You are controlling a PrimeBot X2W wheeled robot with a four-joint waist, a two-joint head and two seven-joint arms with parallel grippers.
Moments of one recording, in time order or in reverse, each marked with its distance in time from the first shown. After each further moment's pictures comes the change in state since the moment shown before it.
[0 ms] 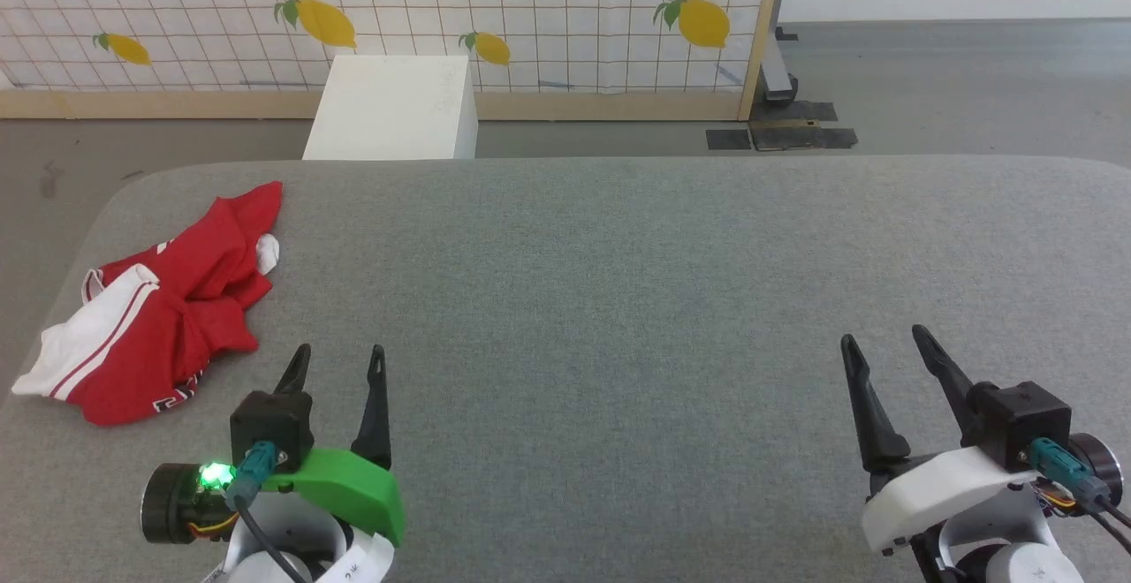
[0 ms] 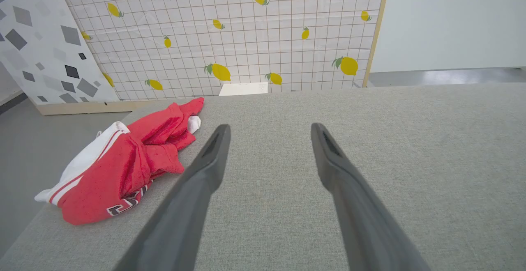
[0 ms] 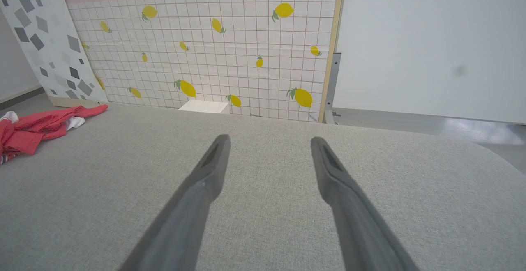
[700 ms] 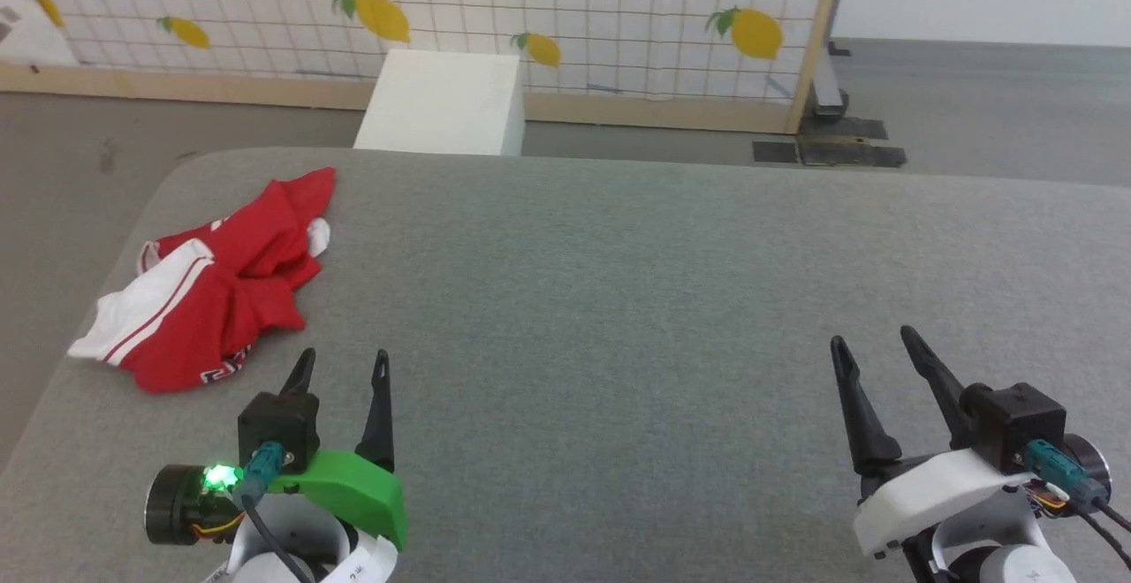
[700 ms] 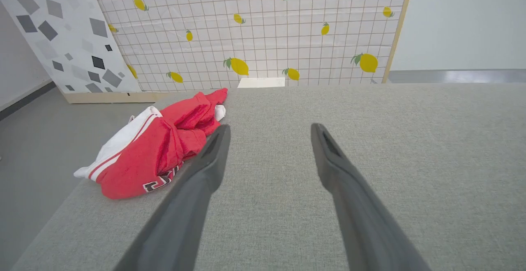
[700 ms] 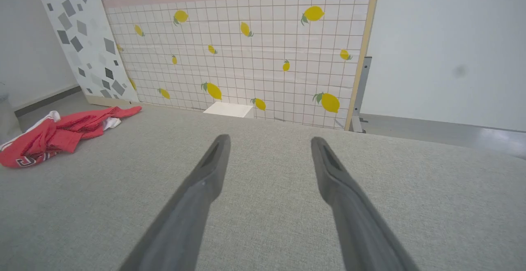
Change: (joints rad) left arm 0.000 0.018 -0.027 0.007 -0.010 0.017 0.008; right arm 0.004 0.000 0.019 -0.008 0.029 0.000 0.002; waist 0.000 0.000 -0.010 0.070
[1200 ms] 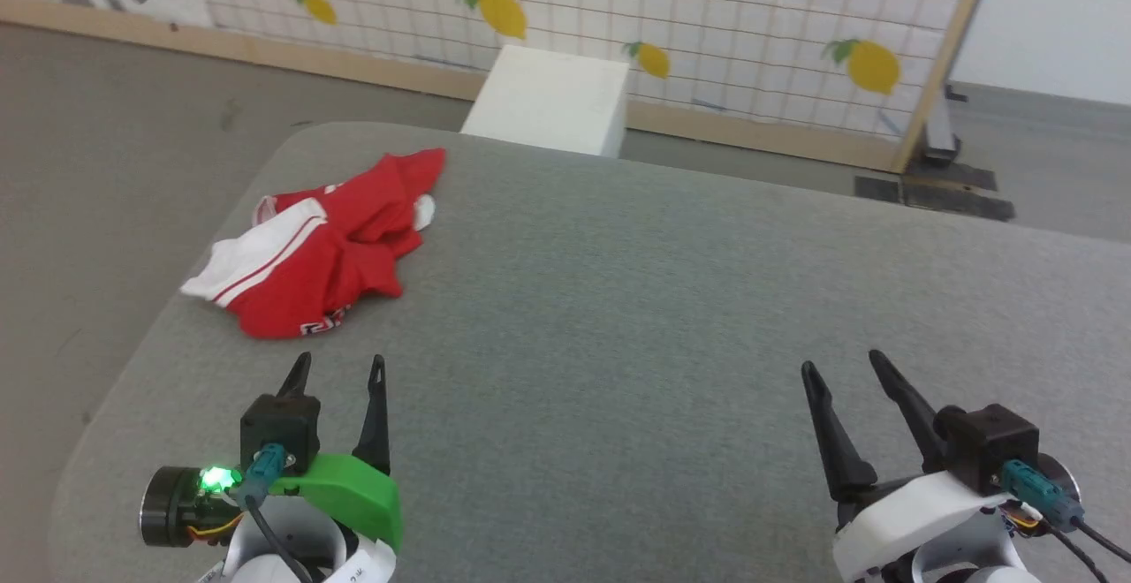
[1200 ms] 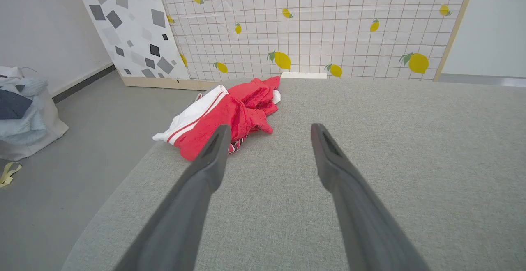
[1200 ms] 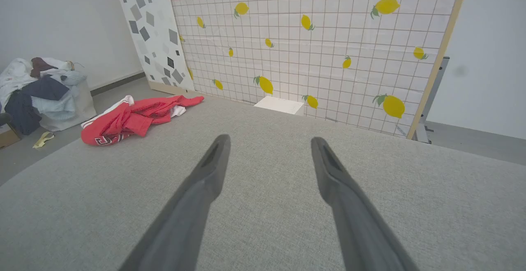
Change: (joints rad) left arm 0.000 0.029 -0.024 0.011 0.000 0.023 0.001; right arm 0.034 -0.002 0.053 -0.007 0.036 0.000 0.003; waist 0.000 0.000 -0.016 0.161
